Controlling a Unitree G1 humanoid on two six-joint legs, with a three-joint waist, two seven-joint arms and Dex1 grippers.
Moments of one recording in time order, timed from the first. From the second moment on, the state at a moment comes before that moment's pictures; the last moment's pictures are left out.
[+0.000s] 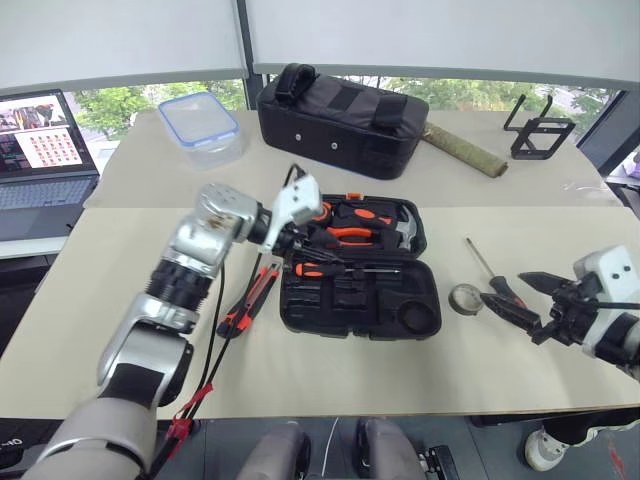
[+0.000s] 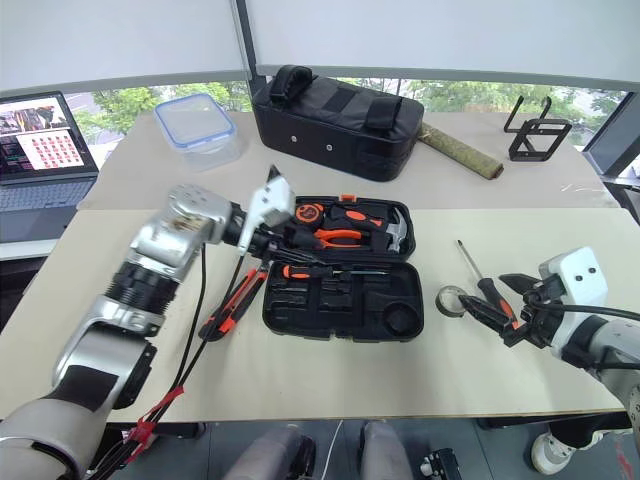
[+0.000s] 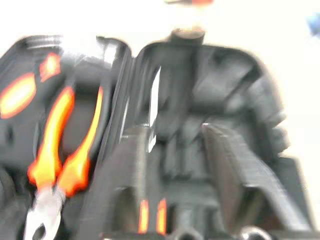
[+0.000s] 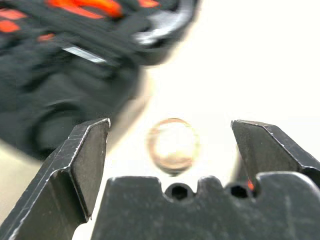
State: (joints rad) left arm -0.96 0.52 -0.21 0.22 -0.27 0.52 -1.45; right arm 0.11 -0.84 -0.51 -0.38 0.61 0.77 0.58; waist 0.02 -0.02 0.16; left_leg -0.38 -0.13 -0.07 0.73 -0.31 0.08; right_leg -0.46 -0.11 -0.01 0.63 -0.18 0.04
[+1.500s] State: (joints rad) left arm -0.66 0.98 -0.14 -0.15 -0.57 0.65 -1.57; right arm -0.59 -0.84 0.28 0.06 0.11 0.13 1.20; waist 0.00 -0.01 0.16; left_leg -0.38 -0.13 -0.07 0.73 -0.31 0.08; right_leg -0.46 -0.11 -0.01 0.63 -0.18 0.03
